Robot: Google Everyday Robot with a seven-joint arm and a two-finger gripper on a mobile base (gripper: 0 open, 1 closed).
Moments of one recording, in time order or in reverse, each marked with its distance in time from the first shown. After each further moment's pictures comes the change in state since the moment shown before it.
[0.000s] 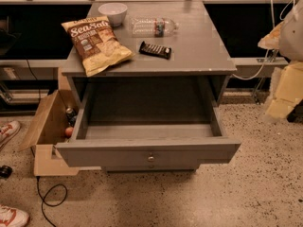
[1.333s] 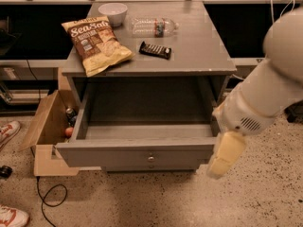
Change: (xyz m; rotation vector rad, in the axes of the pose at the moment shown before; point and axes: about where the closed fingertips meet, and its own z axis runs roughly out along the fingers) arm -0.027 0.085 0.141 -0.267 -0.097 0.107
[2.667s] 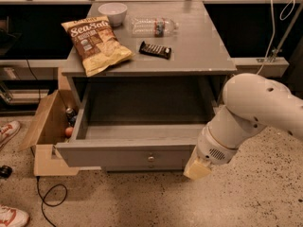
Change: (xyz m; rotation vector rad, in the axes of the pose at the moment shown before) arm 0.006 0.025 0.120 -0.184 -0.015 0.080
